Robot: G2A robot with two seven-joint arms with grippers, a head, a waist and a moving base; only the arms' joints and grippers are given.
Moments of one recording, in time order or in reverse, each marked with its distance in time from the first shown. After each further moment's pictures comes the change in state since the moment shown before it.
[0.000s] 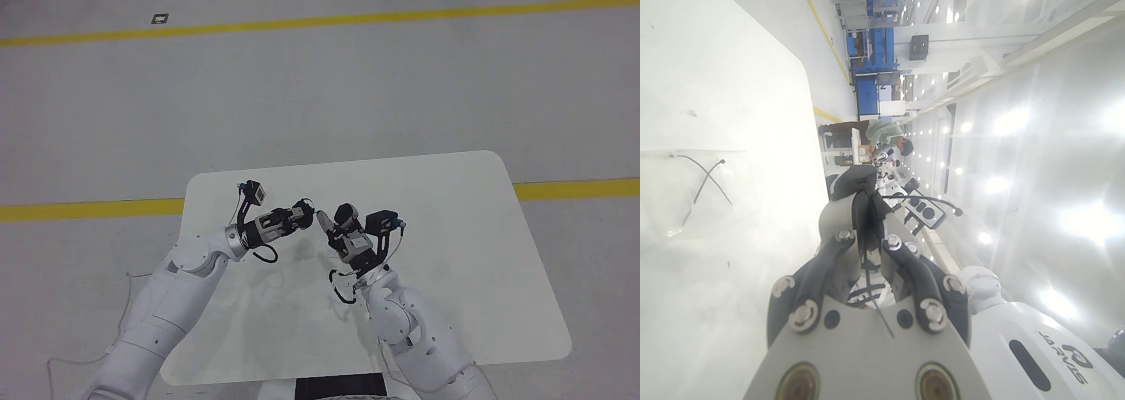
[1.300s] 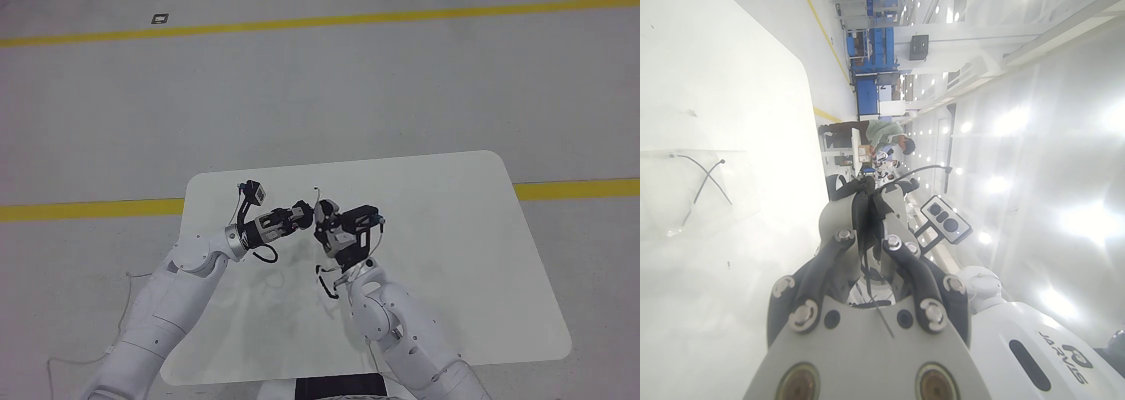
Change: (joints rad) left arm 0.000 0.000 0.000 0.000 0.000 0.000 0.000; right arm 0.069 -0.025 -0.099 0.019 -0.191 0.171 -0.051
